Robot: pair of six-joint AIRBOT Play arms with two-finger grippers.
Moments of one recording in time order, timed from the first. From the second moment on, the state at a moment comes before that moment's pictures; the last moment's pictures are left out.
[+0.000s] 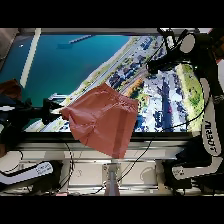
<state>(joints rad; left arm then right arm) 0.51 -1.34 0.68 0.62 -1.18 -1.45 0.16 -1.55 1.78 -1.46 1.36 1.42</state>
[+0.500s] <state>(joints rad) 0.51 -1.38 0.71 0.63 -1.19 -1.33 0.16 -1.55 1.78 -1.46 1.34 1.42</state>
